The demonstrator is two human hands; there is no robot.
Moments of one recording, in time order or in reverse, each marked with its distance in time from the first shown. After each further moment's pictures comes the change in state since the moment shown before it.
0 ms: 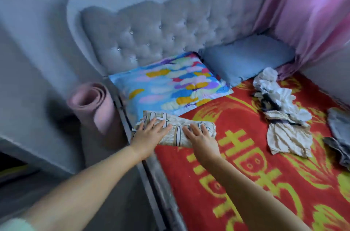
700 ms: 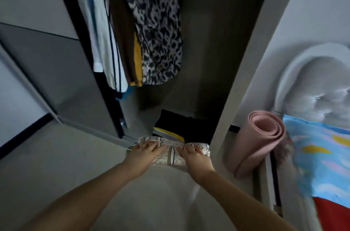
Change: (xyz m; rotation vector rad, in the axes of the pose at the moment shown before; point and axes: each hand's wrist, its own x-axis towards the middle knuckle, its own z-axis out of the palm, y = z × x) left_hand -0.596 -0.331 0.069 -0.093 -0.063 -0.794; right_hand -0.063 -0.652 0.022 -0.112 -0.121 -0.894
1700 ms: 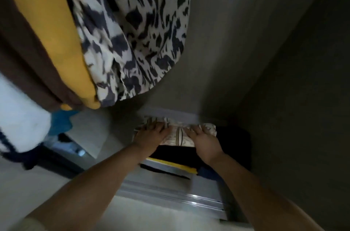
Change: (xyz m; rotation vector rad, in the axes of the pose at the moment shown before) left_hand 0.475 -0.240 0.197 0.163 0.120 0.189; right_hand 0.498 0.131 0.121 -0.058 -0.041 0.154
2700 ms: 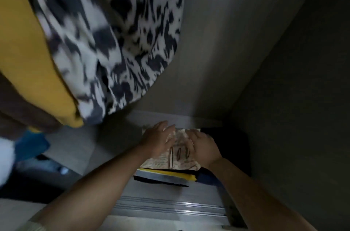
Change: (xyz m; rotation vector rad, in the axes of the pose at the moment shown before) left_hand 0.073 -0.007 0.074 -0.596 0.047 -0.007; right_hand 0.053 0.010 0.062 0.193 0.106 0.129
